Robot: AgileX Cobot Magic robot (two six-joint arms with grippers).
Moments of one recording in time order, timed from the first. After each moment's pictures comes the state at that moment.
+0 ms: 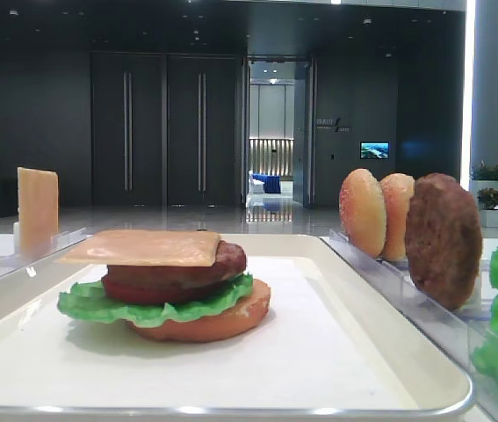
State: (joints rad) left arm 0.09 -0.01 -0.48 0.03 1.11 0.01; right arm -0.16 -0.01 -0.51 0.02 1.14 -0.05
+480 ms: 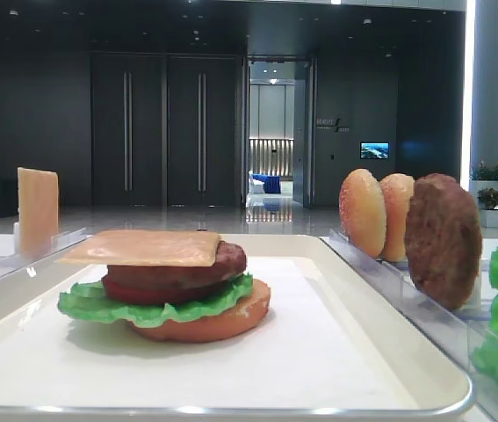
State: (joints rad) left arm 0.04 -0.01 -0.48 0.03 1.11 0.01; right arm -0.16 -0.01 -0.51 0.02 1.14 -0.05
